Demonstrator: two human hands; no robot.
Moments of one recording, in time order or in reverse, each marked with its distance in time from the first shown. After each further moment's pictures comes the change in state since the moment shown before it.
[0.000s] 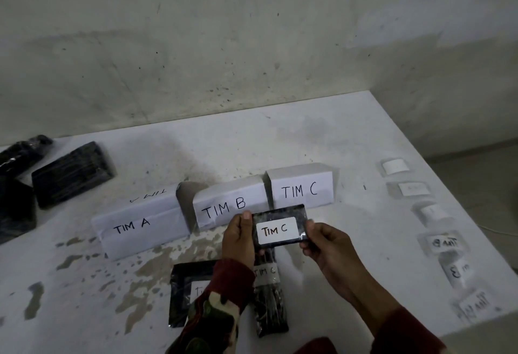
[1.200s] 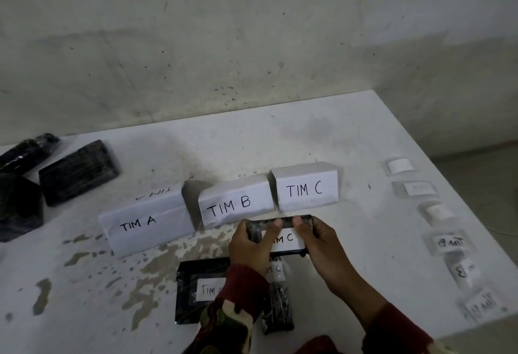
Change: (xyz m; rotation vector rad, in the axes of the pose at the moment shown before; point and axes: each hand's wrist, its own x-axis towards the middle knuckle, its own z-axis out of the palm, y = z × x) left_hand -0.009 -0.003 0.000 0.066 0.071 -0.027; right_hand -0.003 0.005 0.023 -0.412 -0.043 -0.156
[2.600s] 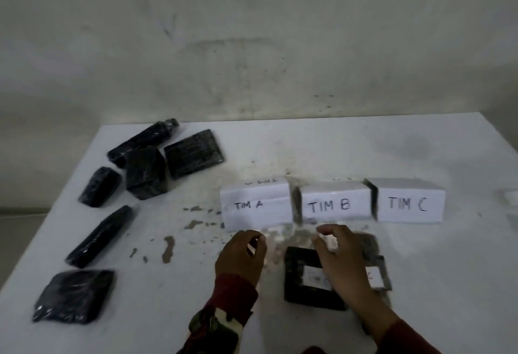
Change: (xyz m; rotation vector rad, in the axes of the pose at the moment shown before) left_hand 0.003 -0.001 -0.198 0.715 0.208 0.237; right_hand -0.022 0.001 0.143 -0.484 0.072 -0.263
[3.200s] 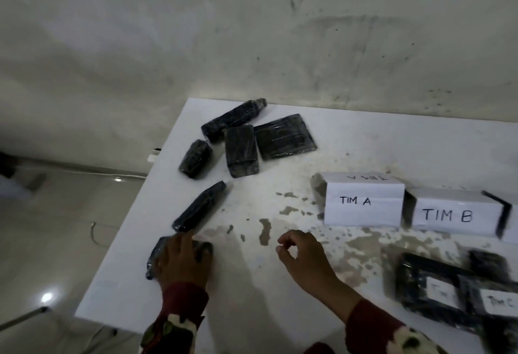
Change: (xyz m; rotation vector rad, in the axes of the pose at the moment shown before) left_hand 0.016 -0.236 -0.159 0.364 0.170 -0.420; right_hand -0.047 -0.094 0.210 -0.166 -0.452 -0.199
